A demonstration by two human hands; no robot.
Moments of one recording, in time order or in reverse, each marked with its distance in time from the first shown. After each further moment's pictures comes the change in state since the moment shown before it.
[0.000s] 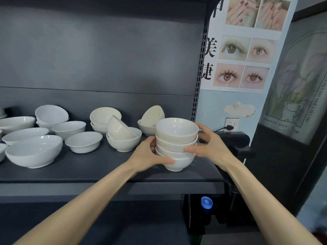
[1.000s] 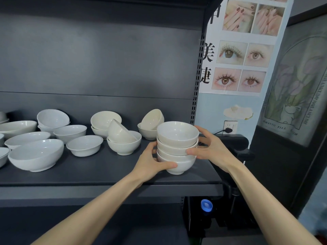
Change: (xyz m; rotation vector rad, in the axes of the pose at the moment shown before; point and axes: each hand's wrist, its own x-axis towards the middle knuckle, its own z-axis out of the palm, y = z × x) left_hand -0.013 -0.006 0.017 -0.108 0.048 -0.027; right_hand 0.000 0.000 -0.009 -0.004 -0.046 0.015
